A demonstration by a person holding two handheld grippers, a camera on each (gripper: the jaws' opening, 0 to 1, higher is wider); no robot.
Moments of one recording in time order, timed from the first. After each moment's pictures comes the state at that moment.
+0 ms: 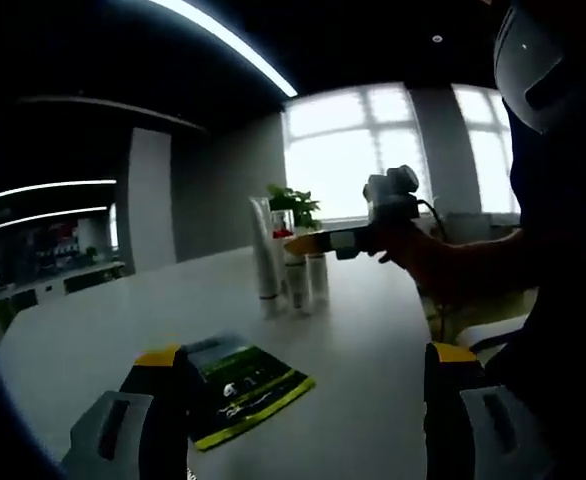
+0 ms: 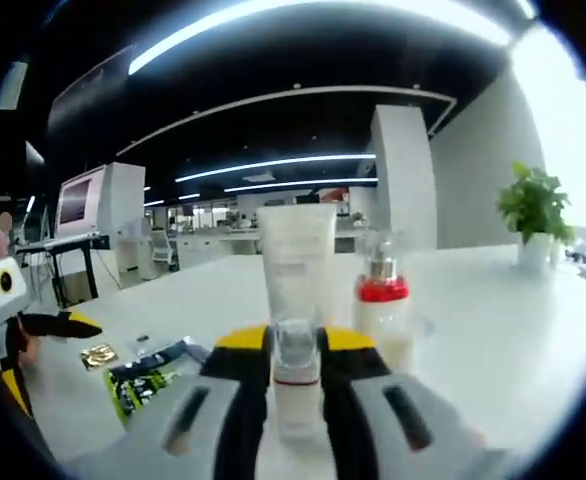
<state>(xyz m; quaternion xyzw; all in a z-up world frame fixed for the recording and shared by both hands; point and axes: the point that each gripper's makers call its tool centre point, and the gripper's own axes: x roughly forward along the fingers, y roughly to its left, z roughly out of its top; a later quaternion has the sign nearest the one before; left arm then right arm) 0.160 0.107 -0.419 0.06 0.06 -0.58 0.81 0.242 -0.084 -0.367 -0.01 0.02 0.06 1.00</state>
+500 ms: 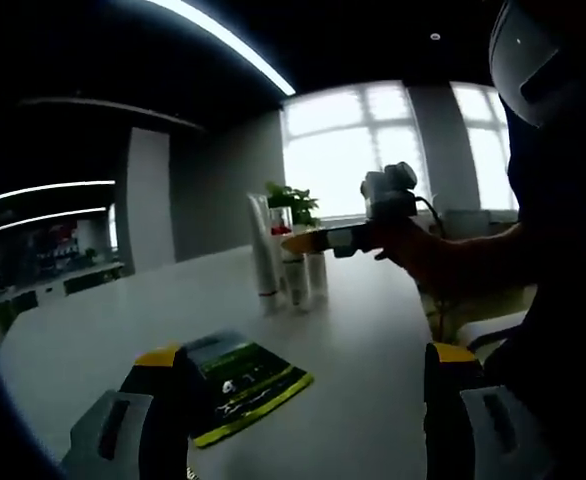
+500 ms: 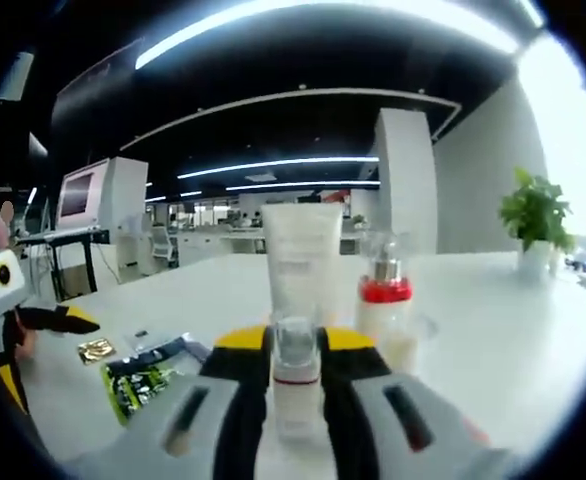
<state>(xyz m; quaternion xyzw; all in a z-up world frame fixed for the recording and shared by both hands) 0.159 0.108 -0.422 0.06 0.06 -0.58 0.81 0.243 -0.082 -0.368 -0.02 0.02 0.06 1.00</state>
